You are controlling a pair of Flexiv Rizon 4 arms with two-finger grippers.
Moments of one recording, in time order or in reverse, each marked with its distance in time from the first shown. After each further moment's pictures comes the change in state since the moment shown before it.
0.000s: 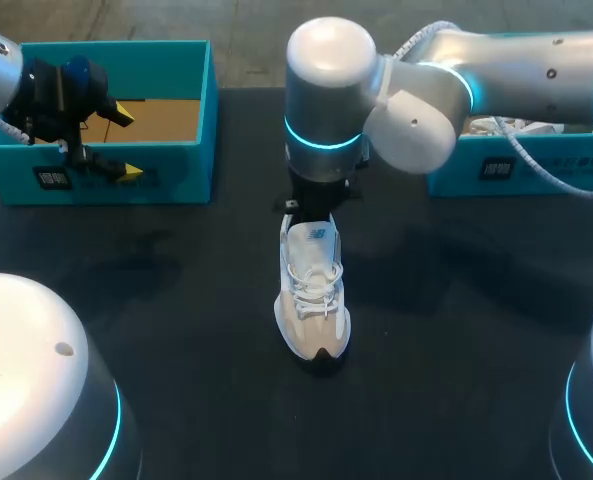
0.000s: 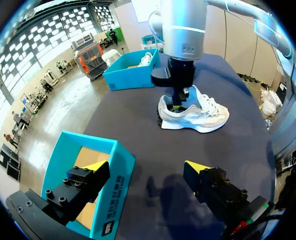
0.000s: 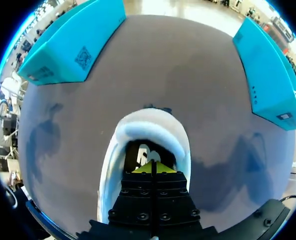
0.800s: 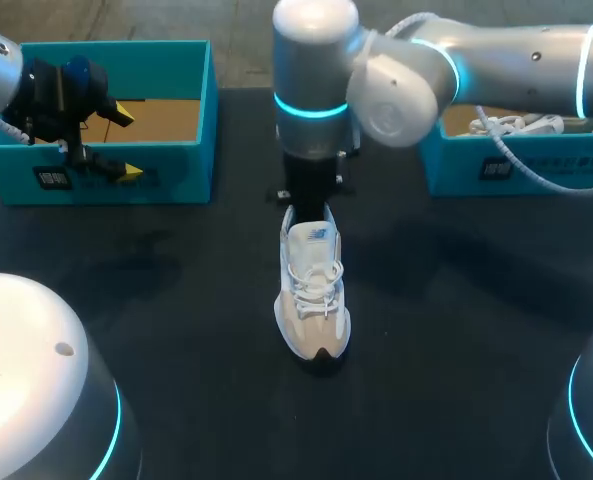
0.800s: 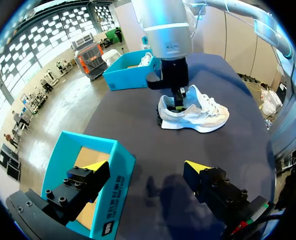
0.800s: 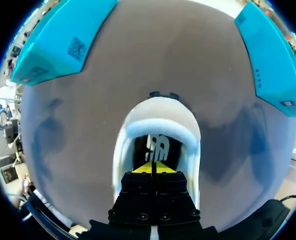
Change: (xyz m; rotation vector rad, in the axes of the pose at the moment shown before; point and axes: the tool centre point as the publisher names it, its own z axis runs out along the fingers) left arm 0.000 0.000 0.000 0.000 0.000 0.000; right arm 0.015 -0.013 -0.020 0.212 0.027 0.079
